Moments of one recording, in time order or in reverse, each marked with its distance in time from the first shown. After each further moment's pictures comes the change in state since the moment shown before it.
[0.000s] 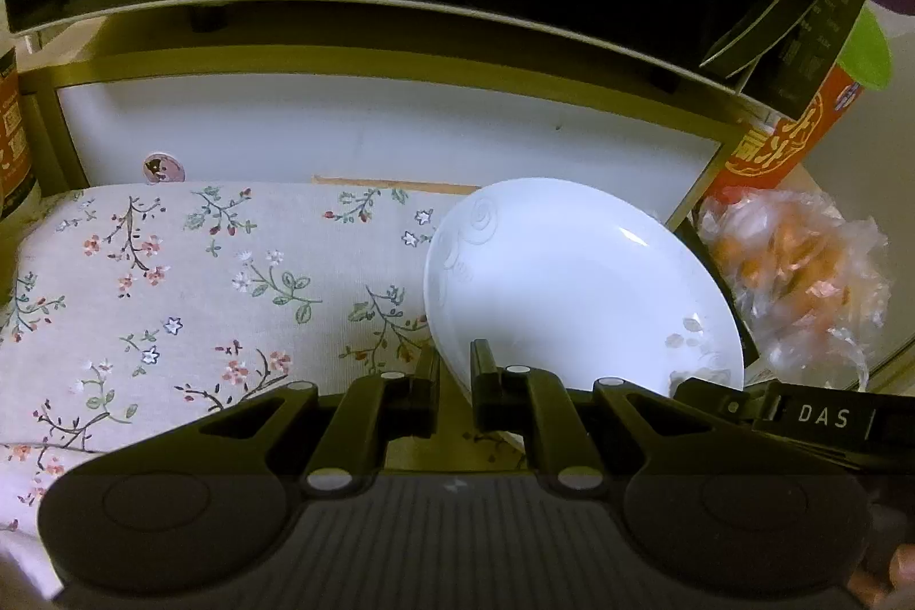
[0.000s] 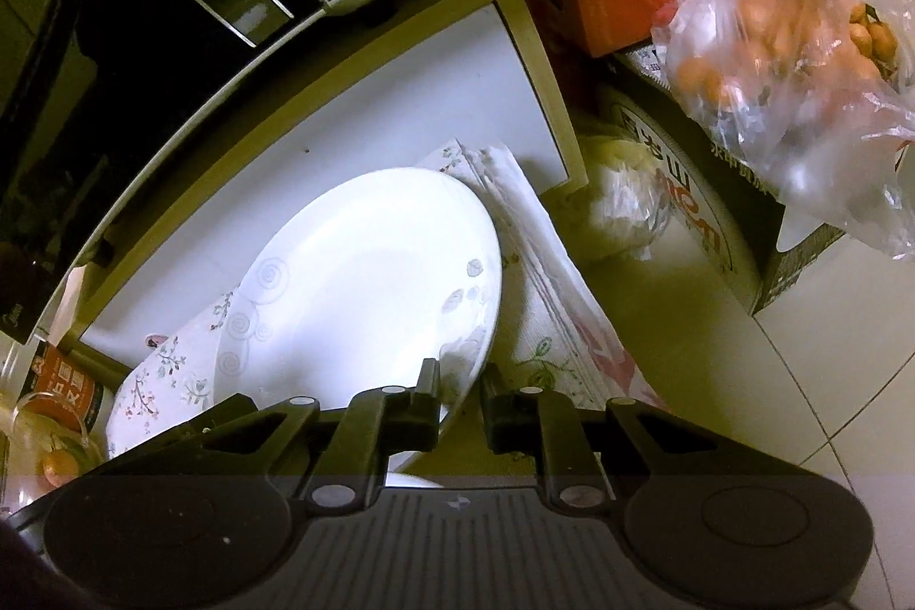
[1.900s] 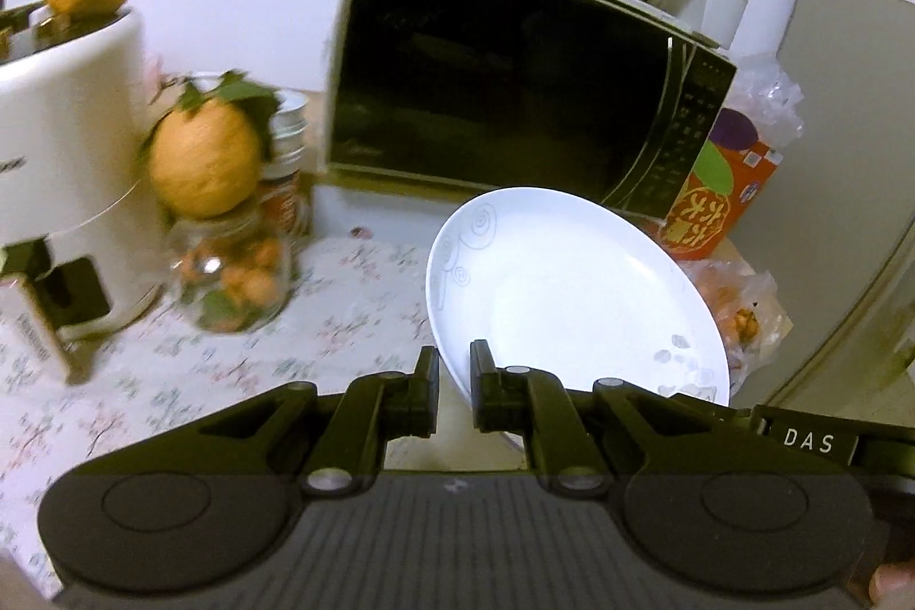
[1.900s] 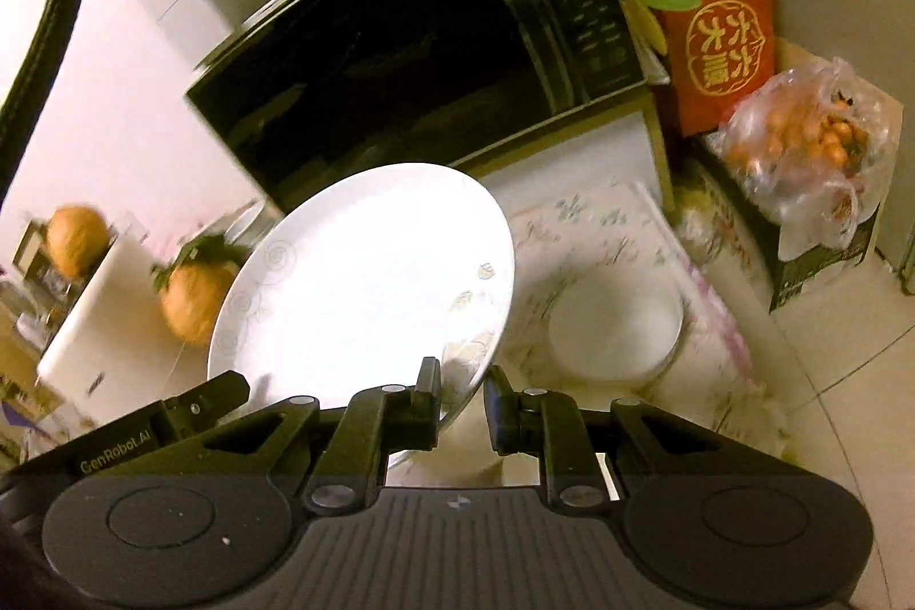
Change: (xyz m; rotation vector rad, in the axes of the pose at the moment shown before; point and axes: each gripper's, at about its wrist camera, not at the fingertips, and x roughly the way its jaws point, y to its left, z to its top) left arm -0.286 0.043 -0.078 -0.046 -0.201 0.042; right arm -0.245 0.093 -0.113 -0.157 -0.093 0.156
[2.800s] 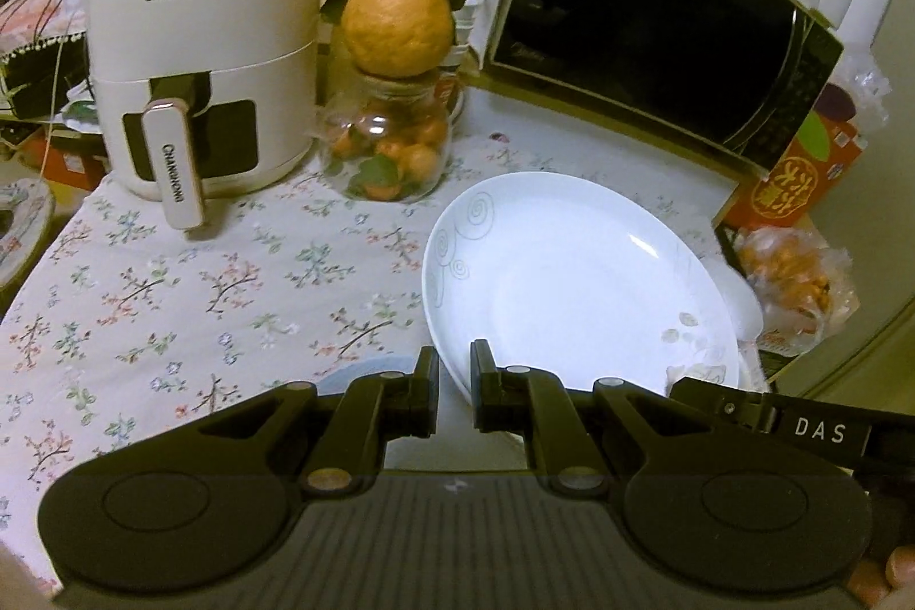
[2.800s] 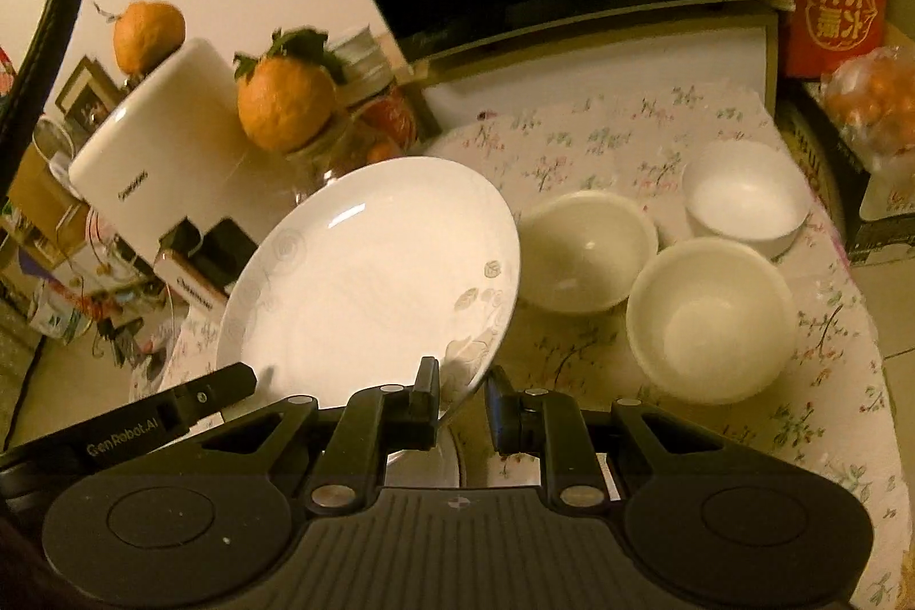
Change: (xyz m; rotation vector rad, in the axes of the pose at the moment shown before) left arm -0.024 0.076 -0.066 -0.119 0.098 0.131; right arm 0.035 0.058 -0.075 -0.195 0.201 0.066
